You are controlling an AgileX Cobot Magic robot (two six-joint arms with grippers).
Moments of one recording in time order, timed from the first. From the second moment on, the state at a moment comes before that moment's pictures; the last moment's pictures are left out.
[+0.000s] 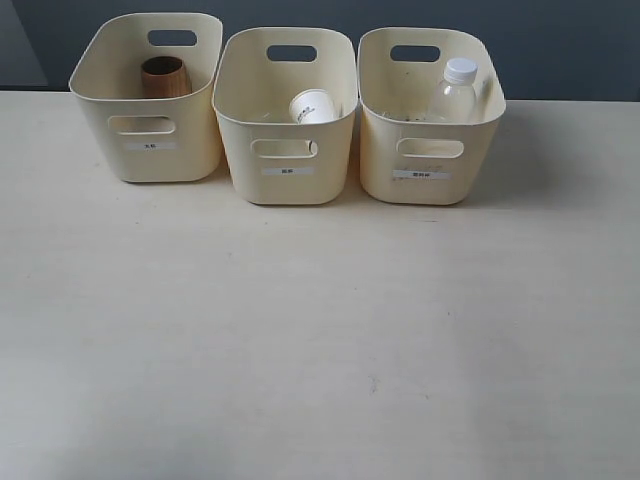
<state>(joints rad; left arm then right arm) -0.10 0.00 0.00 0.07 0.23 0.12 0.51 0.64 -0.74 -1.32 0.50 0.92</state>
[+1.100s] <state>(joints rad) -0.10 0.00 0.00 0.07 0.23 0.12 0.21 0.53 -0.74 -1.24 0.49 0.92</state>
